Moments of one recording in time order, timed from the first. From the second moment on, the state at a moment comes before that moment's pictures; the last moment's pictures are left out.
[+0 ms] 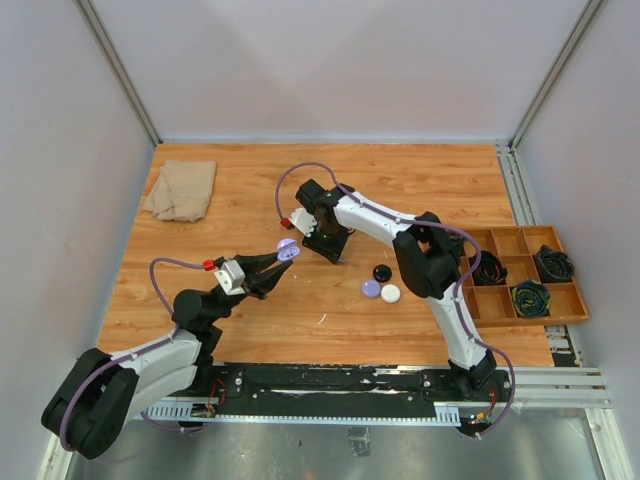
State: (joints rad) left arm -0.47 0.94 0.01 1.34 0.46 -0.07; right arm 0.76 2.26 1.86 -0.98 -0.06 -0.43
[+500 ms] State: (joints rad) left arm -0.47 0.92 0.01 1.33 0.46 -0.07; right arm 0.76 2.29 1.90 -1.03 -0.04 -0.44
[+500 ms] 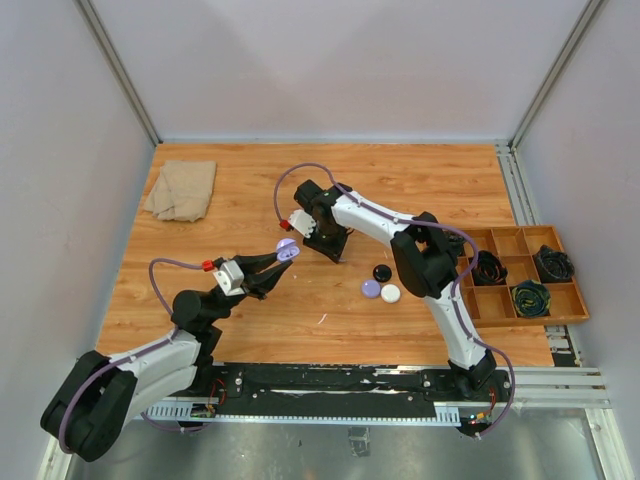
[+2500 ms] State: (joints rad) left arm -0.47 0.91 0.01 1.42 0.44 -0.08; right arm 0.79 1.26 1.10 -0.14 -0.48 -0.09
